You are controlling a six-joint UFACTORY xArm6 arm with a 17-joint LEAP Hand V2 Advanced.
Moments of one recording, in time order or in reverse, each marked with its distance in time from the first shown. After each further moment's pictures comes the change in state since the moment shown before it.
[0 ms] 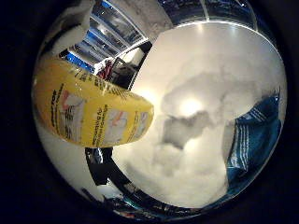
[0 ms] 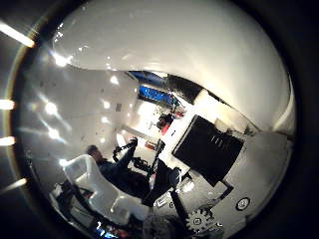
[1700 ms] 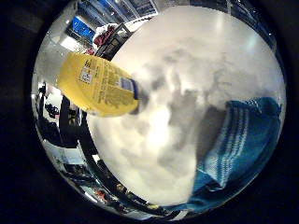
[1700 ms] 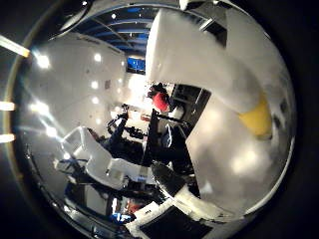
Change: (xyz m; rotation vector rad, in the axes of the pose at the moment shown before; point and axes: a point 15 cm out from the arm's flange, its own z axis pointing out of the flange) arm 0.080 0.050 -0.066 -0.332 0.155 -0.112
